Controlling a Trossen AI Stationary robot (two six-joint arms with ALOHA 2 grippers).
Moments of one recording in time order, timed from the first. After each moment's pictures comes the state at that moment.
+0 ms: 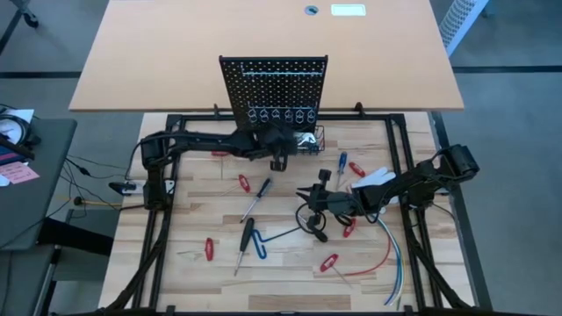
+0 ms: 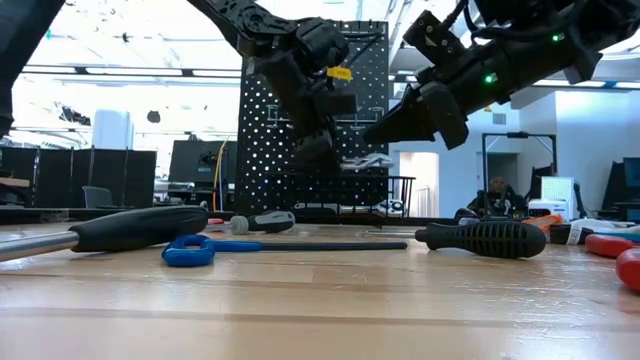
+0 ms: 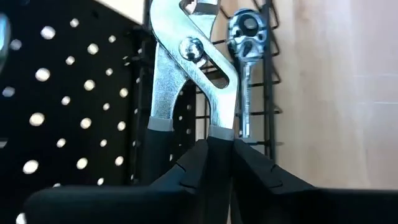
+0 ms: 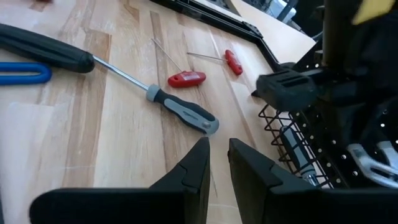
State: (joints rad) left arm 0.29 1.90 1.39 -0.25 -0.40 0.61; right arm 0.23 1.59 0.65 0.51 0.63 -0.22
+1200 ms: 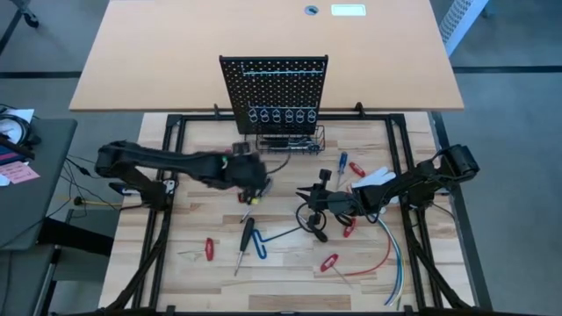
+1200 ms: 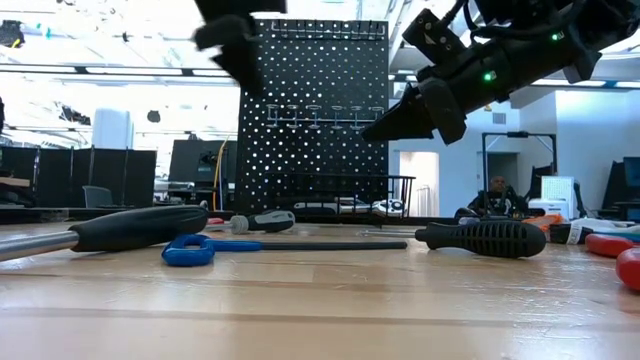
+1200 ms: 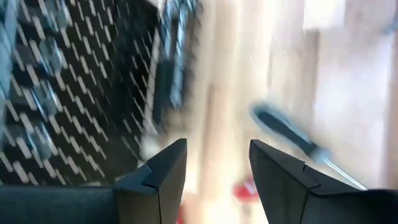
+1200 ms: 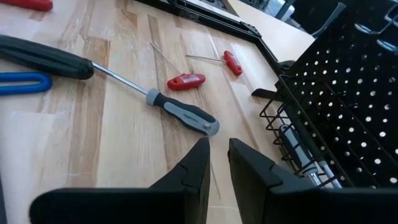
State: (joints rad) left arm -0.08 1.52 1.33 -0.91 -0.57 0.02; right arm 0.23 1.59 0.65 0.52 0.63 -0.18
